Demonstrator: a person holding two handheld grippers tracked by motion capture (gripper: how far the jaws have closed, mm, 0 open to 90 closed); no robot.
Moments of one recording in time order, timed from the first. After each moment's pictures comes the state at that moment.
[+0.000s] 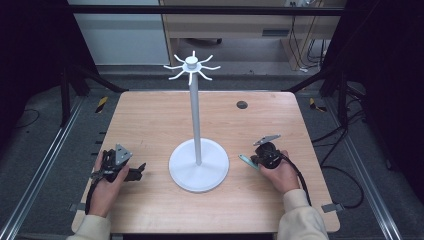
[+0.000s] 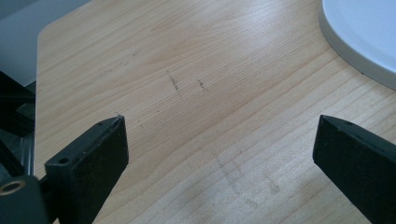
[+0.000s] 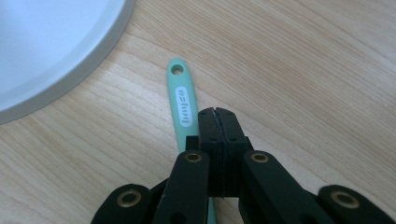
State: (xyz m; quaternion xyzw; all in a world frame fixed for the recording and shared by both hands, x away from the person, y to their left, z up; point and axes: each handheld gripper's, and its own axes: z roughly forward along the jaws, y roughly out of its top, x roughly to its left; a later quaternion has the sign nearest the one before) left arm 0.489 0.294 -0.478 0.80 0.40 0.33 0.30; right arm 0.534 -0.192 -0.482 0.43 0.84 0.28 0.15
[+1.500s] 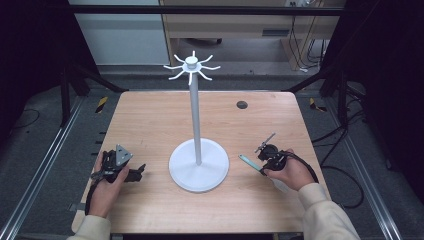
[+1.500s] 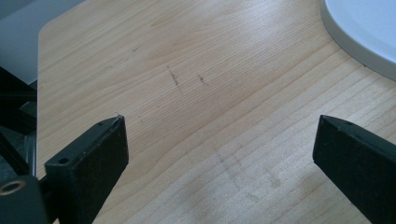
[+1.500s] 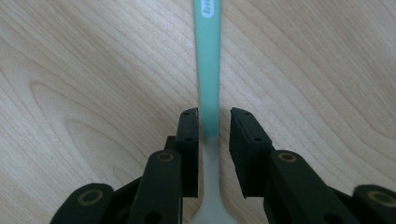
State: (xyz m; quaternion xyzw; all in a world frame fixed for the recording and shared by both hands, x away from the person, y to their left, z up) left arm 0.488 0.294 -0.479 0.81 0.39 0.33 0.29; right arm 0.524 -0.200 -0.463 0.37 0.92 0.12 0.08
